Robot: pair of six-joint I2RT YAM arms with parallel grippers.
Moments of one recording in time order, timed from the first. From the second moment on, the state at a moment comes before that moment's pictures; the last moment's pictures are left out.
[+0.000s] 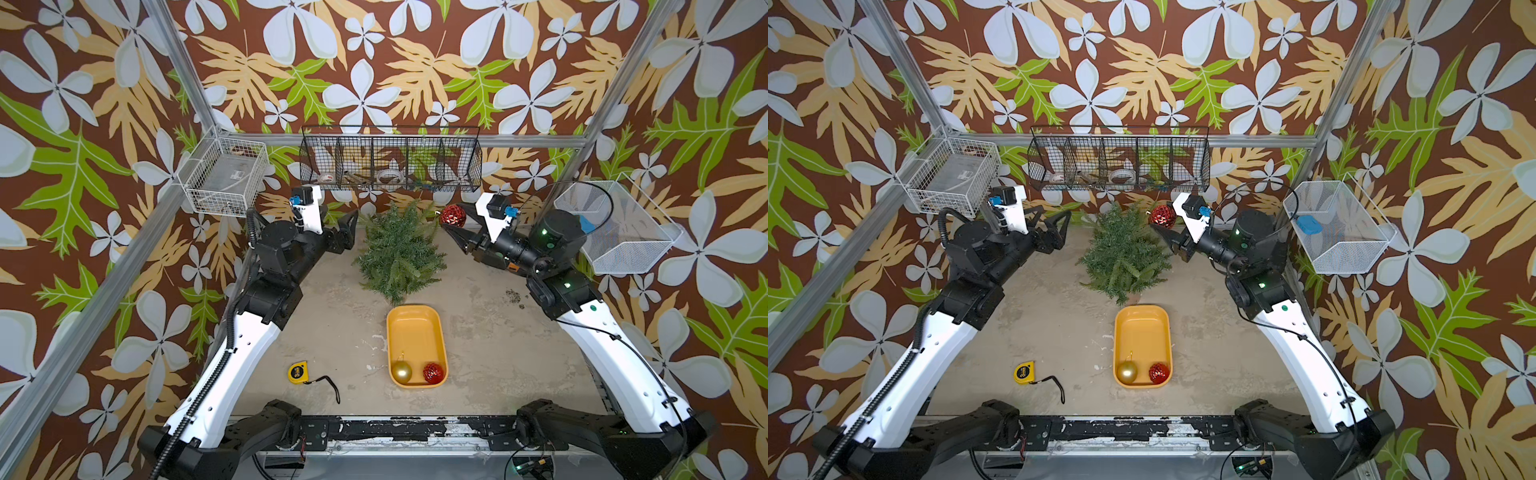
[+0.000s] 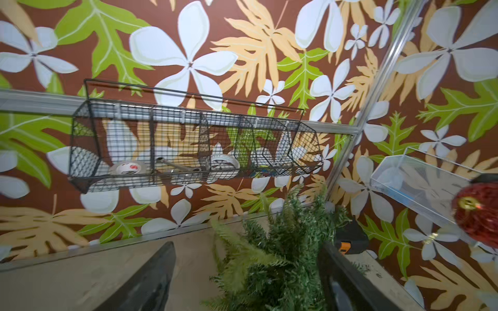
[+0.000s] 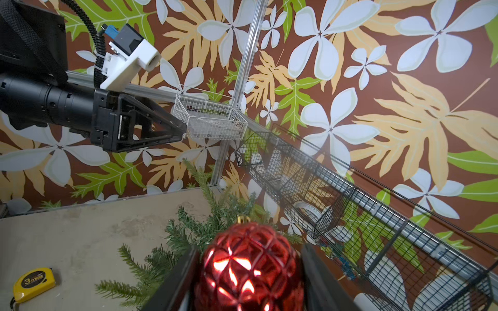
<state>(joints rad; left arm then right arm) -0.34 1.16 1.29 -0.08 0.14 -0.22 0.36 1.24 1.39 -0.07 -0.59 -0.27</state>
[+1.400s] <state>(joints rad) -0.37 1.63 1.58 0.20 0.90 0.14 0.31 1.61 1.78 -0.13 -0.93 -0.32</state>
